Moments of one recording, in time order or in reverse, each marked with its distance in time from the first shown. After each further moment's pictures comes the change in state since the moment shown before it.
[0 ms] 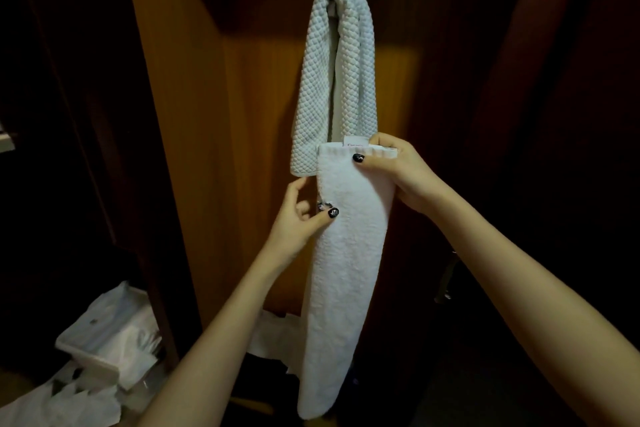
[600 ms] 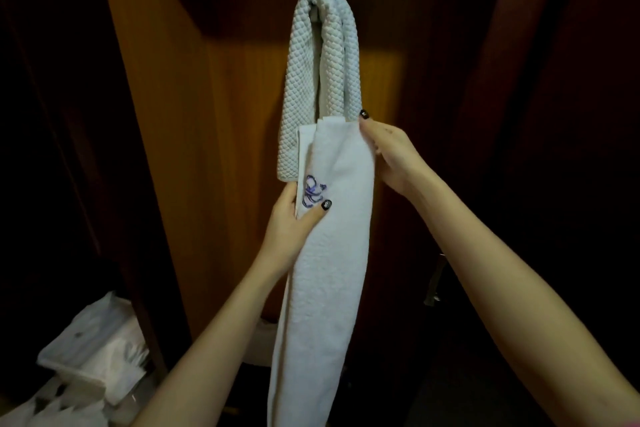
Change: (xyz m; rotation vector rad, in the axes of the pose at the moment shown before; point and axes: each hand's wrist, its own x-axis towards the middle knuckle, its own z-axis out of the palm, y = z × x) left_hand 0.003 0.018 0.020 0.034 0.069 0.172; right_hand 0.031 -0.009 -0.007 0.256 0.234 0.133
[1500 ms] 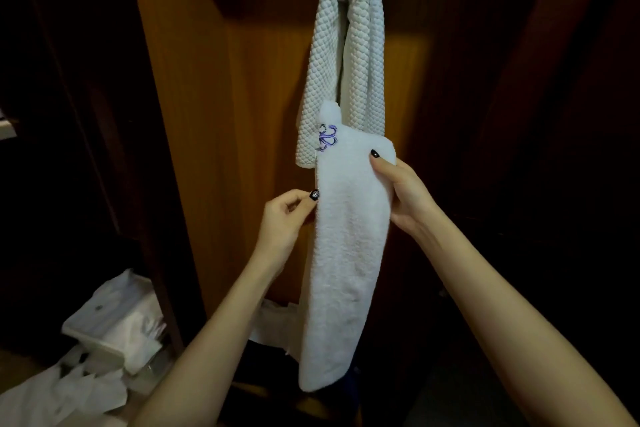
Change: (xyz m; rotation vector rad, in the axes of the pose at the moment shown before) left_hand -0.018 -0.004 -0.033 0.005 0.081 -0.085; right_hand -0.041 0.051 0.011 0.331 -0.078 0.135
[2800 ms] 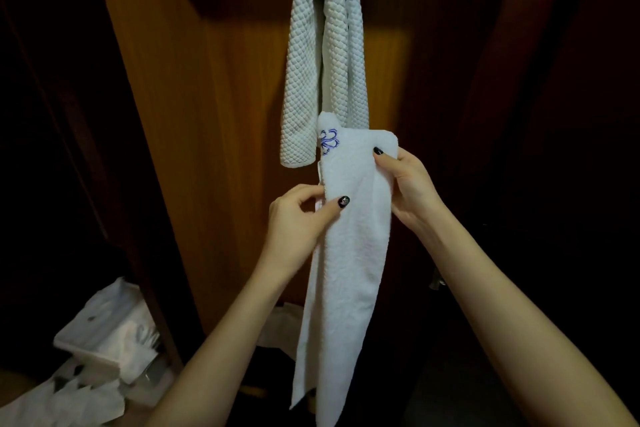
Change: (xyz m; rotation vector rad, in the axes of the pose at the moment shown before) left_hand -0.008 0.021 0.036 0.319 0.009 0.204; right_hand -0.009 -0.013 -0.021 -0.108 0.070 -0.161
